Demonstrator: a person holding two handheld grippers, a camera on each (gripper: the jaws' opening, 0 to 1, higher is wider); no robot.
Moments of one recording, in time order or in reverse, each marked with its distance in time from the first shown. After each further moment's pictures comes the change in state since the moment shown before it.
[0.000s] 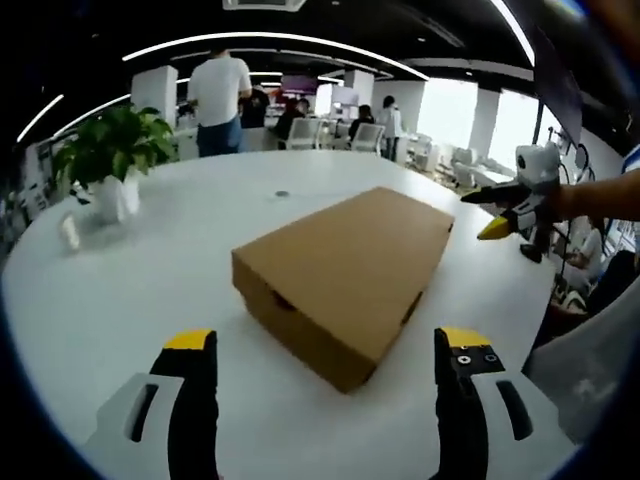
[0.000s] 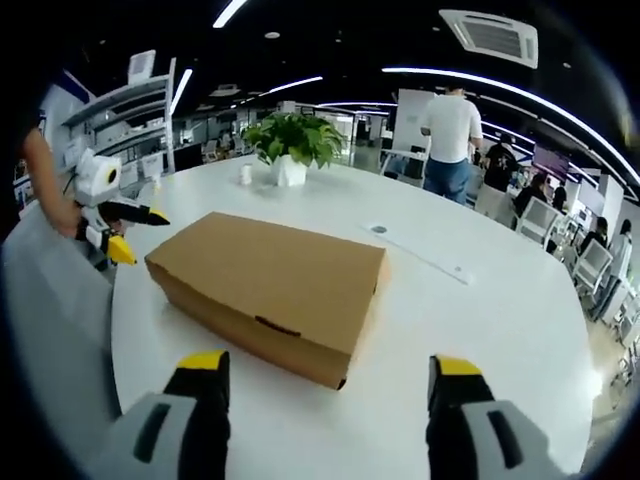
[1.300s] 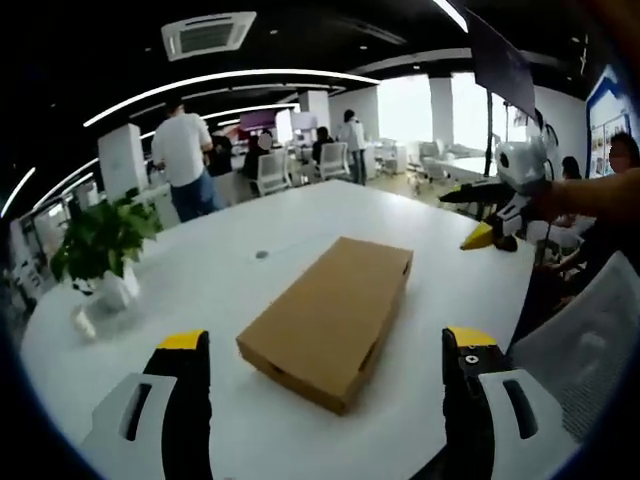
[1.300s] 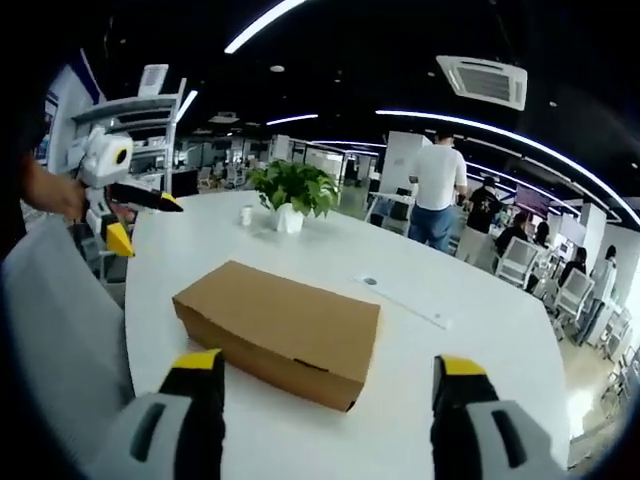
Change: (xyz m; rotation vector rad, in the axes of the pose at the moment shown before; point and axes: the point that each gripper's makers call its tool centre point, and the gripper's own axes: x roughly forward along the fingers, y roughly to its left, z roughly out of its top) left arm -0.058 -0.037 0.080 0.239 -0.096 -0.041; right arm -0.064 0.038 0.049 -0.039 -0.179 -0.070
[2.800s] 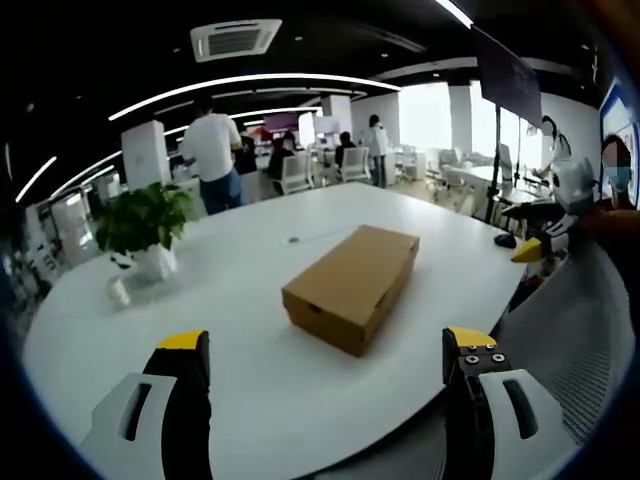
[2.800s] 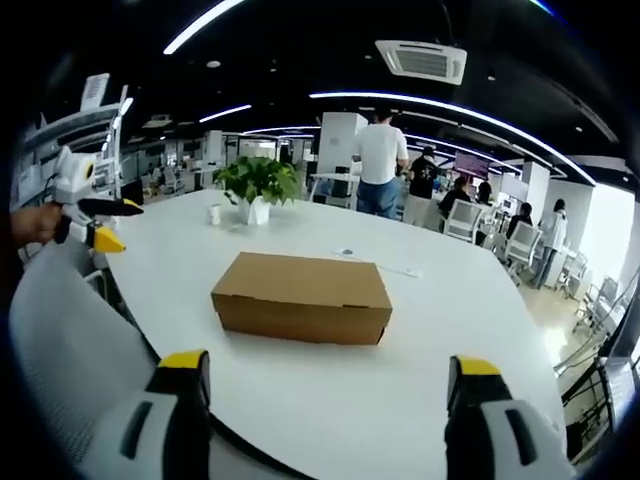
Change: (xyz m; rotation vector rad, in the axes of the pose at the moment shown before) left arm -0.111 0.022 -0.036 -0.048 -0.017 0.084; right arm -0.092 0.097 -0.017 0.156 0.071 -0.265
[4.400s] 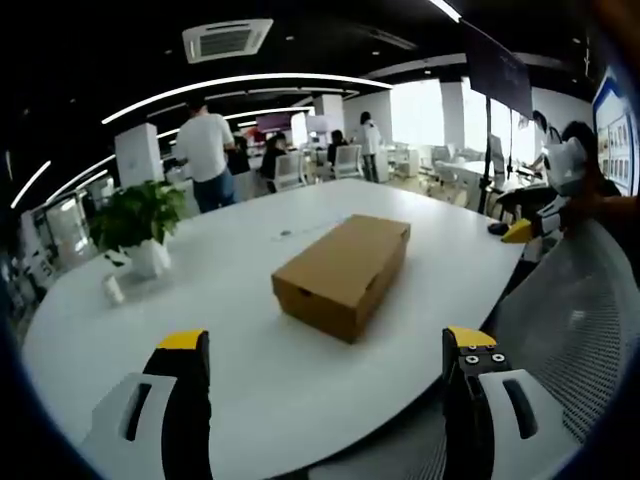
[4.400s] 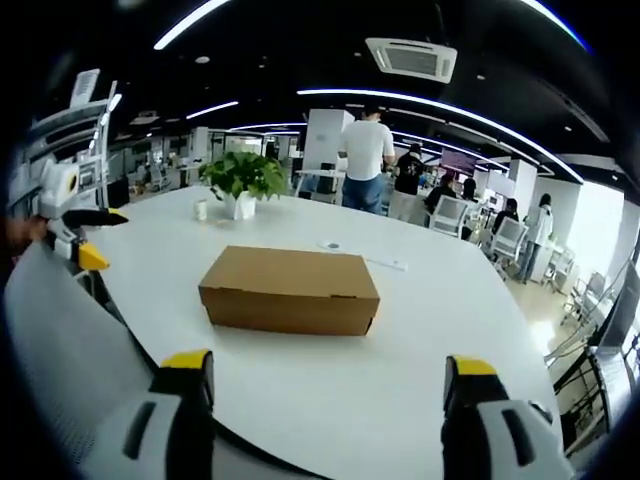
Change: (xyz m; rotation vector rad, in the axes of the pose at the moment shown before) left arm -0.001 -0.009 -0.031 0.024 0.000 -0.022; right arm -0.005 -0.004 -0.014 0.018 0.019 -0.074
